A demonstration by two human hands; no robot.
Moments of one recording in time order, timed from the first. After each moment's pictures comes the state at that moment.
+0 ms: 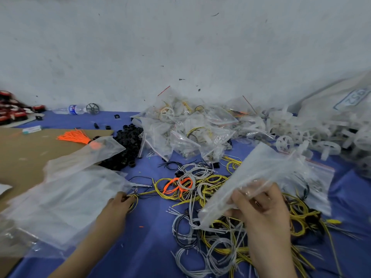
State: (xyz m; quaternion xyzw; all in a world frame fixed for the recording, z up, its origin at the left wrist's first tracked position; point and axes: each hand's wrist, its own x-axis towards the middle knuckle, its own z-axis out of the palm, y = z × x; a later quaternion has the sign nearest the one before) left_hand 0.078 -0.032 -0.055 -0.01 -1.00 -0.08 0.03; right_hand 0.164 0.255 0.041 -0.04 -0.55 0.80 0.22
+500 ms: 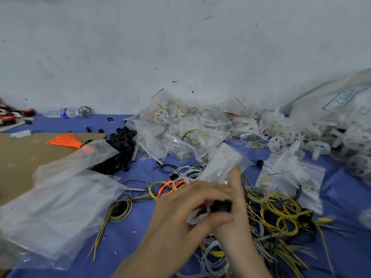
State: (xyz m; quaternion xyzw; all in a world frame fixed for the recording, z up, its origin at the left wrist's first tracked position) left_hand 0.168 0.114 0.091 -0.38 -0.77 -0.46 0.23; right_hand 0.150 0.223 0.065 -0.02 -0.56 0.83 0.05
